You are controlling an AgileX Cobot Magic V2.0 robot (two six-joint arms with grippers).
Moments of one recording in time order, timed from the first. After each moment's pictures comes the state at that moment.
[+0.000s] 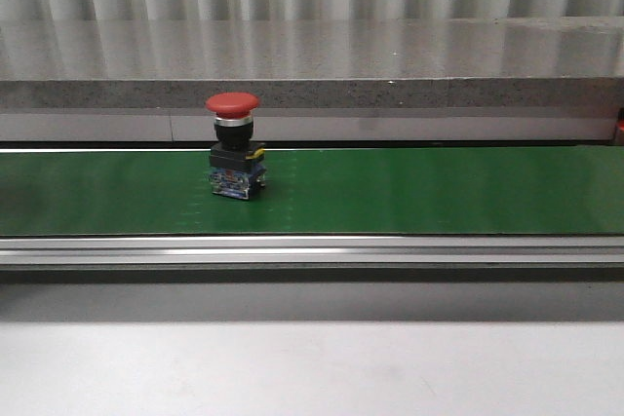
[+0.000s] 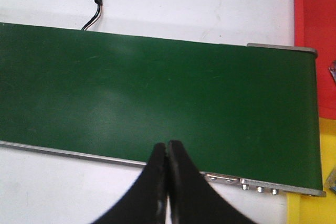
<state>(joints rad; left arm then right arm) -0.06 1.47 -0.99 0.19 0.52 -0.33 -0.08 0.91 -0.80 0.26 0.72 -0.22</state>
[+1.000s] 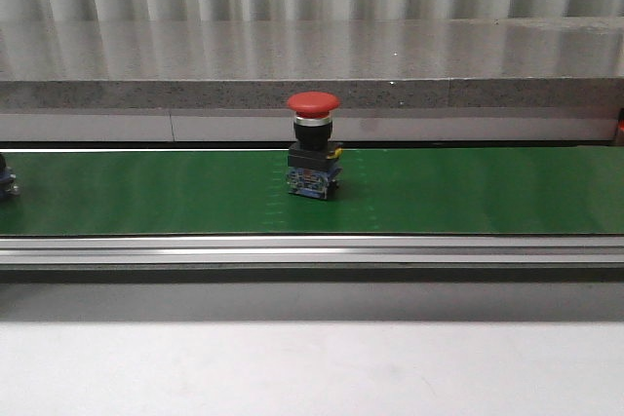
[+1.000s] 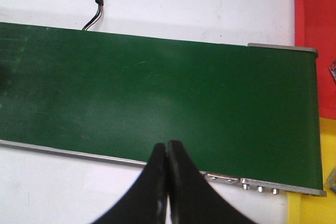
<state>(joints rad) -0.22 0.58 -0.61 0.24 0.55 -0.32 -0.08 0.91 -0.80 0.26 0.72 -0.22</state>
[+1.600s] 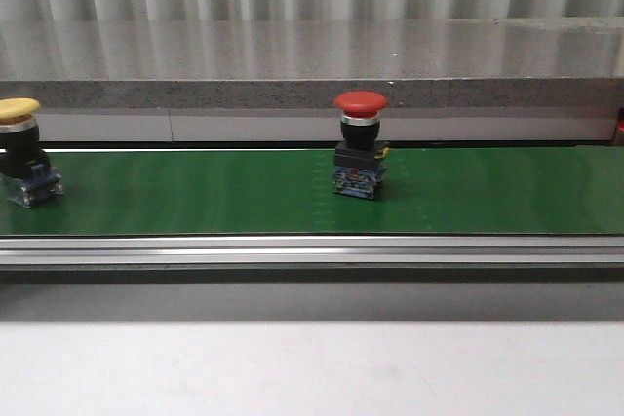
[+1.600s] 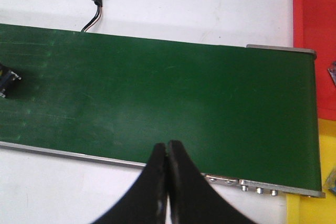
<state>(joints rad) -0.22 0.45 -0.55 0.28 0.56 -0.32 -0.08 0.91 -0.80 0.26 0.72 -0.22</state>
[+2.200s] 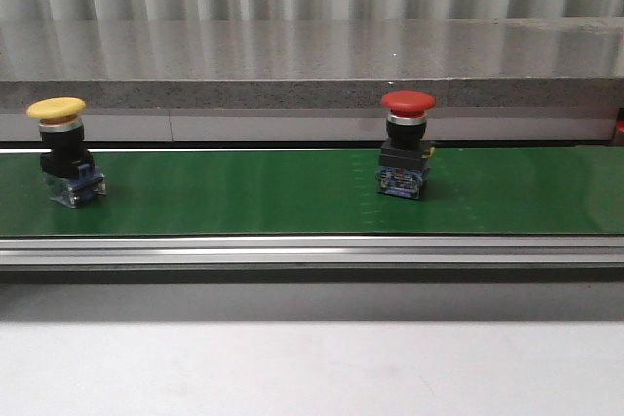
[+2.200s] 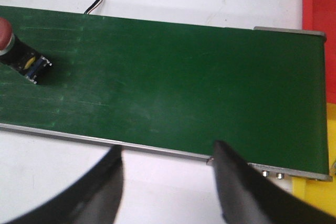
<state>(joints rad) -0.22 0.45 -0.55 0.28 0.56 -0.32 -0.08 0.91 -0.80 0.27 0.77 -0.22</state>
